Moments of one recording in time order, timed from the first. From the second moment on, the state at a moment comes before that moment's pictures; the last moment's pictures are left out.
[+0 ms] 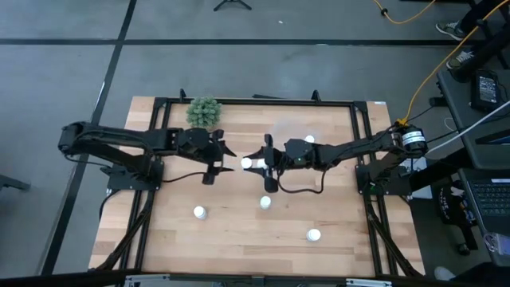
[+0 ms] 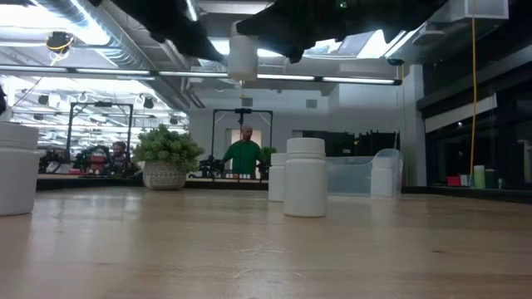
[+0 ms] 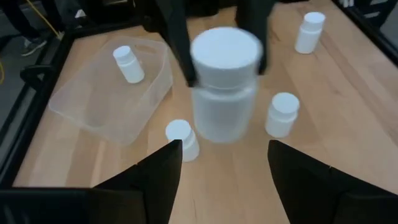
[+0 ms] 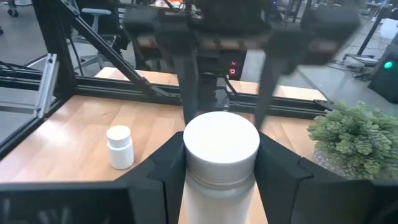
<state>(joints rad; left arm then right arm) 0.03 1.11 0.84 -0.30 0.04 0.17 0.05 1.63 0.97 0.48 0.02 -0.09</state>
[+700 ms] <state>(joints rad) 0.03 0.71 0.52 -0.20 0.14 0.07 0.04 1.39 0.92 0.23 0.10 -0.08</state>
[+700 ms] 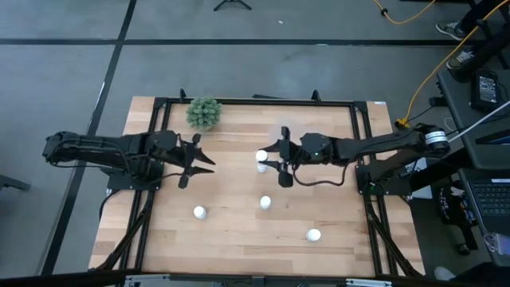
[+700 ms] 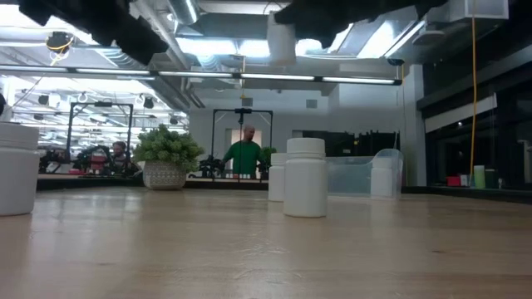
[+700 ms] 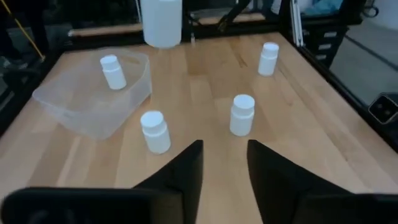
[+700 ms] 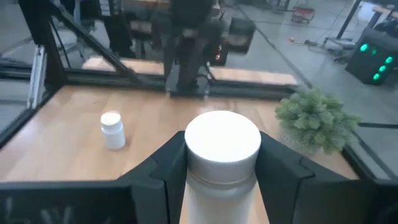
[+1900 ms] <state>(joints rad) 0.03 0.70 0.36 0.03 -0.01 0.07 -0.03 1.15 0.69 0.12 0.66 0.11</state>
